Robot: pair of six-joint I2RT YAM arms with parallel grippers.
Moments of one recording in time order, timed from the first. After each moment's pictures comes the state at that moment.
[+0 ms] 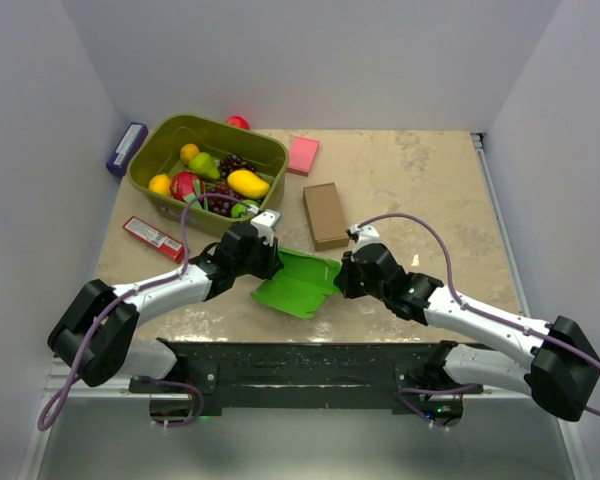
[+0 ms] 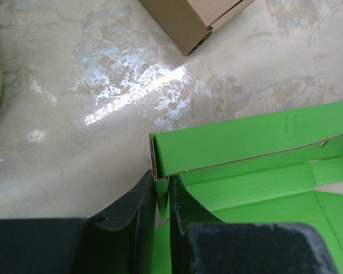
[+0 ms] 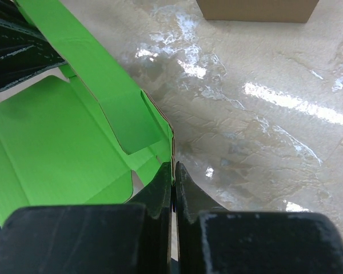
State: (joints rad) left arm -0.63 1.36 0.62 0.09 0.11 -0.30; right arm 0.84 1.08 0.60 -0.21 0.16 0.56
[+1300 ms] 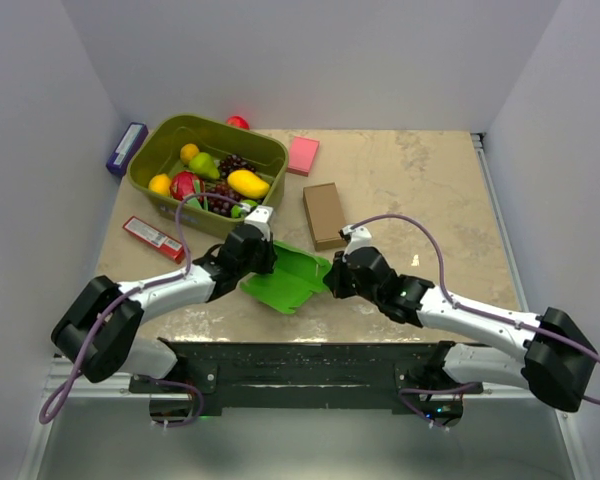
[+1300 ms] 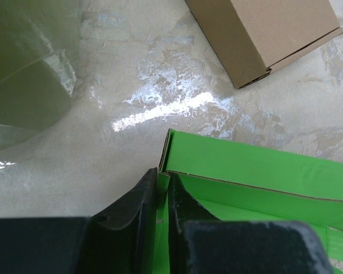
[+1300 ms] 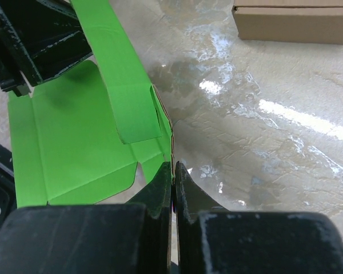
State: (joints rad) left arm -0.66 1.38 0.63 0.12 -0.14 -0.38; right arm 0.91 1.12 0.60 -0.08 0.20 0.60
